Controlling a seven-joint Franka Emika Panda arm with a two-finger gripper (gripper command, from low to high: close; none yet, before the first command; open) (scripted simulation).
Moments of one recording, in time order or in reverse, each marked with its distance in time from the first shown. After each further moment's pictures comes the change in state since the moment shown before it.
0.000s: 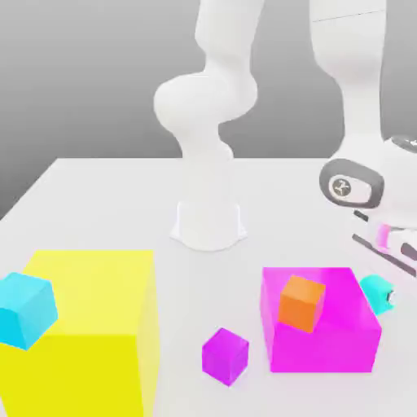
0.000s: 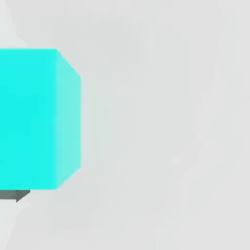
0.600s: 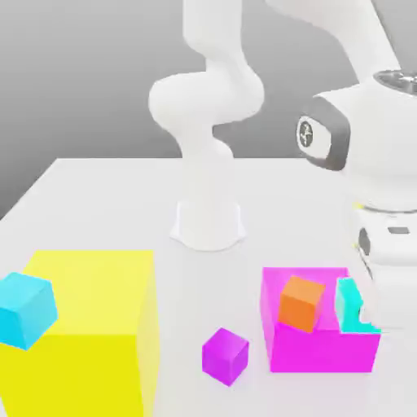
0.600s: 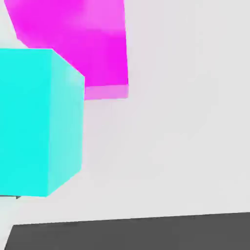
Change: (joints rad) arm -0.428 -0.252 -0.212 0.332 0.163 -0.583 -0.013
